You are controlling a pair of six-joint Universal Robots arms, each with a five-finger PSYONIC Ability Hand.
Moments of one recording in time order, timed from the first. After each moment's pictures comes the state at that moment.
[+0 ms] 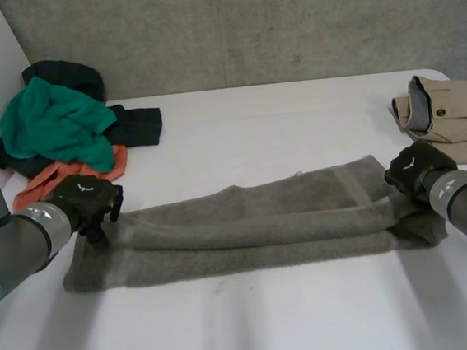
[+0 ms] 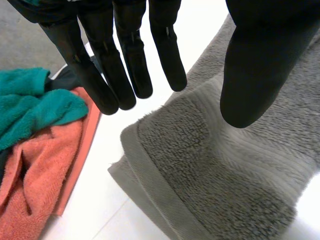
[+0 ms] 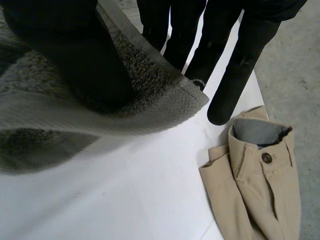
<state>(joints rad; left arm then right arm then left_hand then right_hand) 4.52 -1.93 -1.54 2.95 -1.42 3.73 1.74 -1.10 1.55 0.02 1.46 2.12 0.69 0.70 0.70 0.70 0.52 1.12 1.17 1.18 1.19 0.99</state>
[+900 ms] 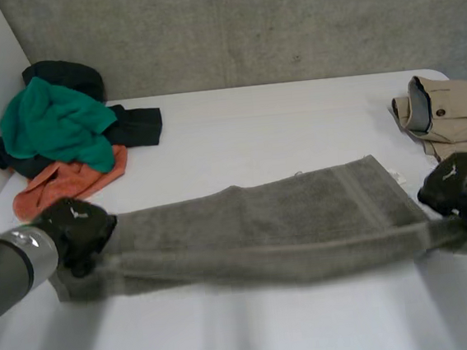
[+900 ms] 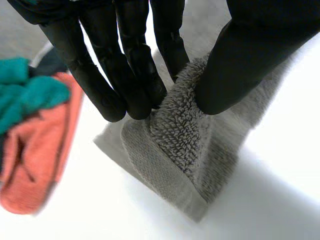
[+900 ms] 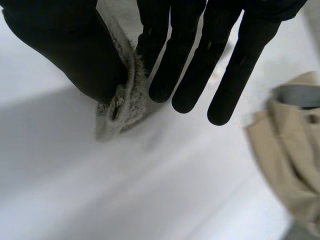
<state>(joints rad) 4.49 -1.76 -1.66 2.79 -1.48 3.85 1.66 -1.28 1.45 0.63 1.43 2.09 1.13 1.19 1.19 1.19 0.98 1.12 1.17 1.18 1.19 0.99</state>
